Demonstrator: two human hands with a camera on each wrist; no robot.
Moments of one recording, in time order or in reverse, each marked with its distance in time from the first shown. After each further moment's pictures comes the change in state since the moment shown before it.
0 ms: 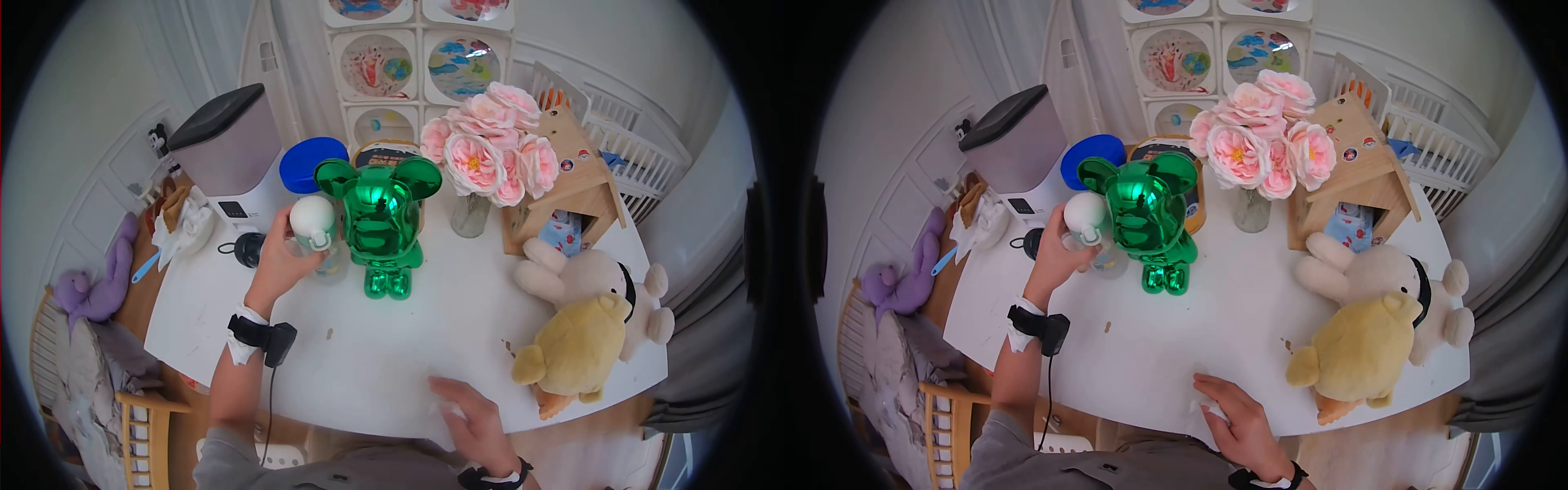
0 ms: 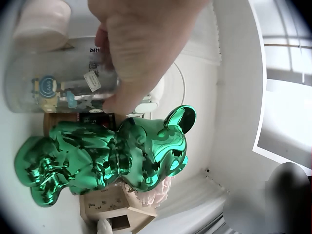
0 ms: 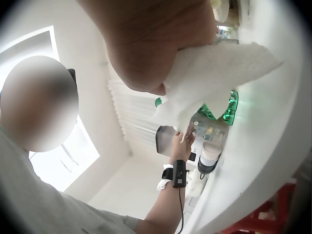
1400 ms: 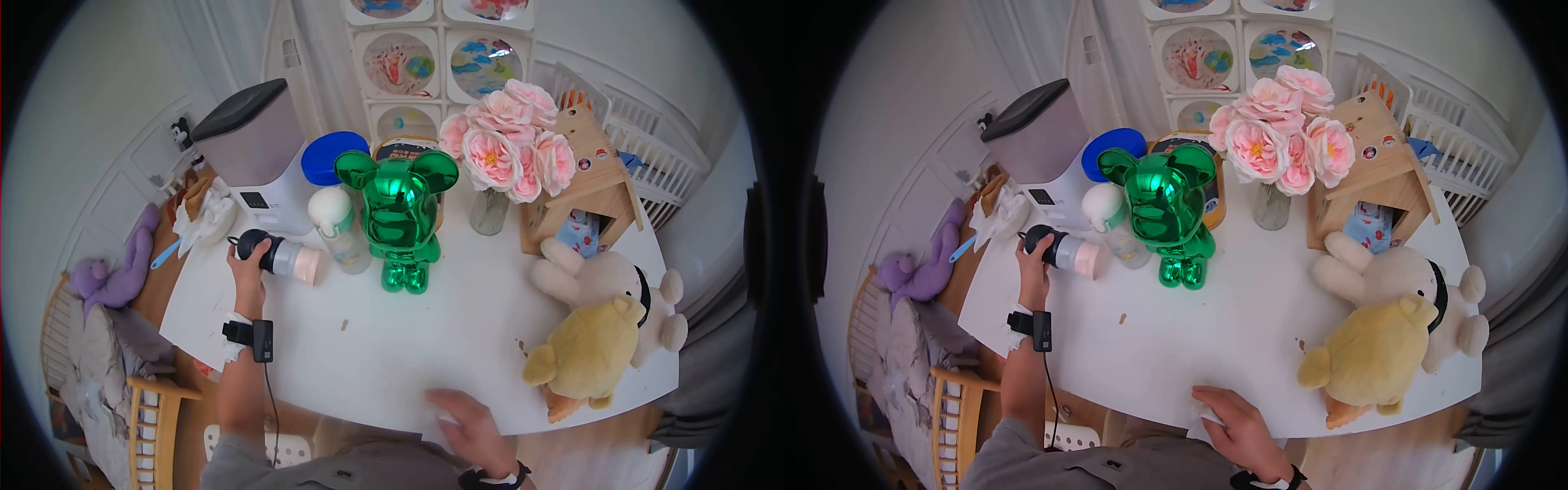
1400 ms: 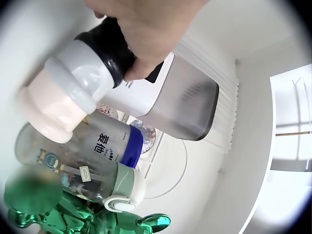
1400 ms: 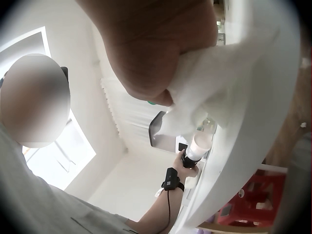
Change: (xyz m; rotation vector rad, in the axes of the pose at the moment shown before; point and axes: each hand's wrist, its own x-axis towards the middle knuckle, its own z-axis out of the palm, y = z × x) left_hand -0.044 -0.092 -0.053 -0.534 0.614 -0.637; right_hand -0.014 0.019 0.009 0.048 -0.128 0.007
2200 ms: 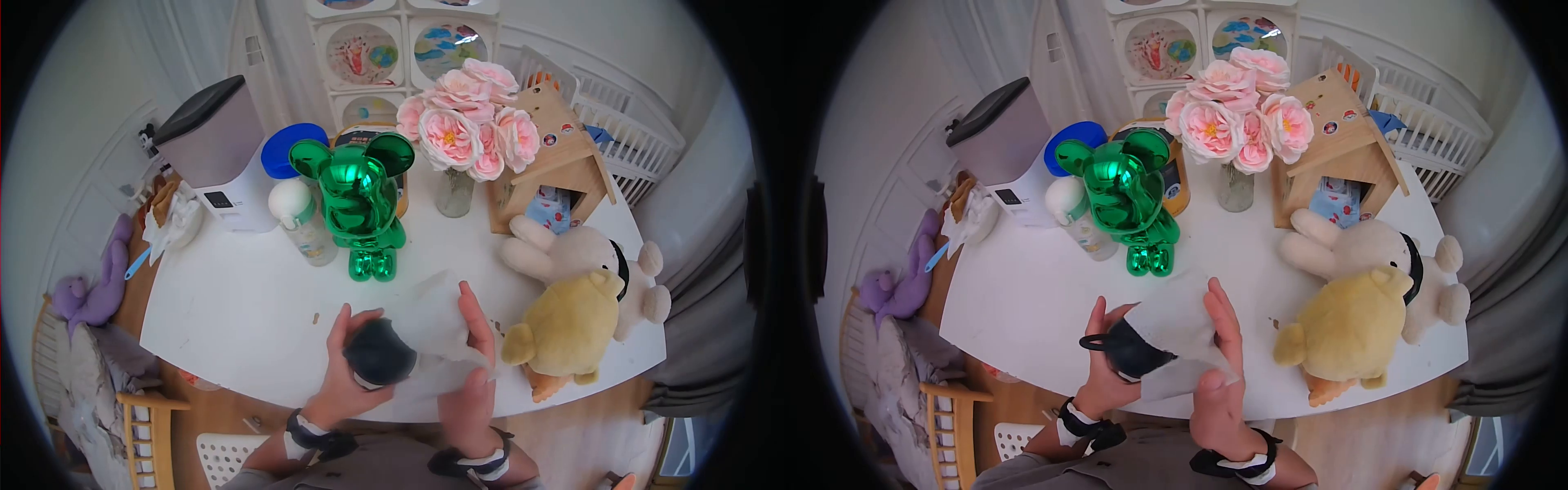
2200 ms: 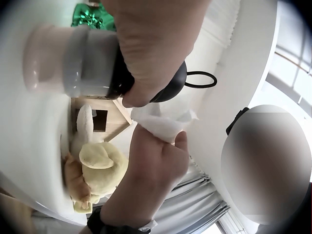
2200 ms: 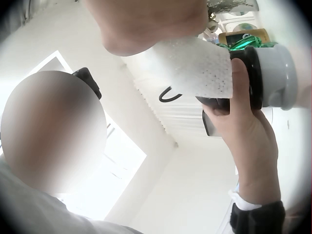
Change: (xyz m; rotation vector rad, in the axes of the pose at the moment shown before) left_hand -0.251 -0.029 0.054 -0.019 -0.942 0.495; right_hand 0.054 -0.043 0.007 0.453 0.513 -0.160
